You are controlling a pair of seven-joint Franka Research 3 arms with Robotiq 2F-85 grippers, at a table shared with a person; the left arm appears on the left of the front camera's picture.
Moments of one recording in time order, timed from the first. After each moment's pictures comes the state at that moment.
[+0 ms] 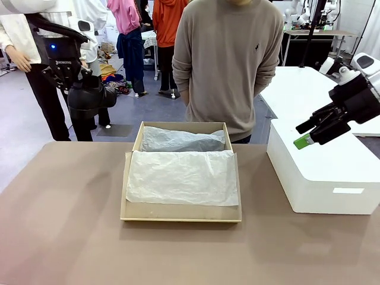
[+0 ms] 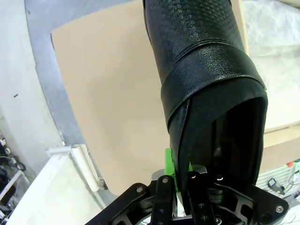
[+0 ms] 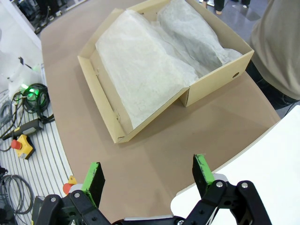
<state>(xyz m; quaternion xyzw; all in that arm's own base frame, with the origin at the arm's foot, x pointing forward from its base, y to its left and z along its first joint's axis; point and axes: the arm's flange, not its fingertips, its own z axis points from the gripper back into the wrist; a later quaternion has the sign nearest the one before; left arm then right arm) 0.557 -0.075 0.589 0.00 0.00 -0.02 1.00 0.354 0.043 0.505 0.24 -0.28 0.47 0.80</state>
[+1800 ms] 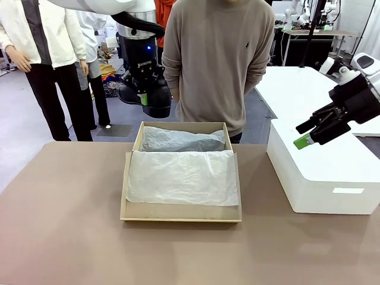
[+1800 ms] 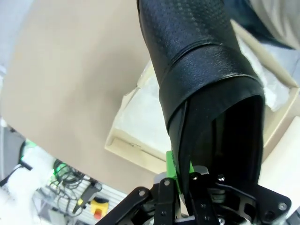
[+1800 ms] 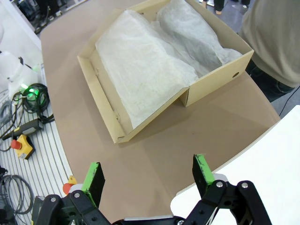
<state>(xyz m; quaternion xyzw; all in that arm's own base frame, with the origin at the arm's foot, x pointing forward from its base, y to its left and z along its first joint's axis) 0.506 -0.292 0.597 -0.02 -0.05 0.36 0.93 0.354 0.043 0.505 0.24 -0.28 0.47 0.80</state>
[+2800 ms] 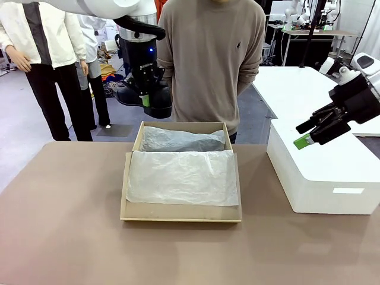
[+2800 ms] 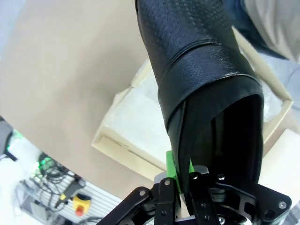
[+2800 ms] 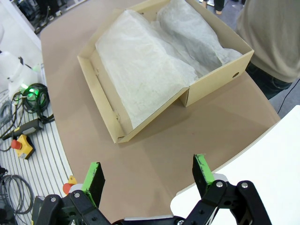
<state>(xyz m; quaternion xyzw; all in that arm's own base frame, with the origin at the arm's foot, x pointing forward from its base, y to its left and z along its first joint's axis) 0.507 -0.303 0.592 -0.04 -0.05 0.41 0.91 0.354 0.043 0.505 0.24 -0.28 0.47 0.80</state>
